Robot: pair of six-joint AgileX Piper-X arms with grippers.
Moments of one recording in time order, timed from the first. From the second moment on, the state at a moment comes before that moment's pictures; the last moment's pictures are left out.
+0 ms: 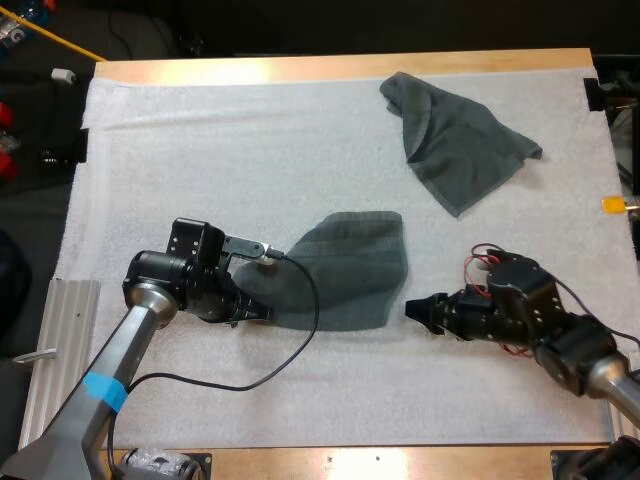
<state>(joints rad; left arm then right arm) -0.20 1.30 -0.77 0.94 0.17 -1.71 0.56 1.10 -0.51 0.28 -0.40 -1.16</state>
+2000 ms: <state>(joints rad) -0.20 1.30 -0.82 0.97 0.43 -1.71 0.68 1.42 -0.81 0.20 -0.22 -0.95</state>
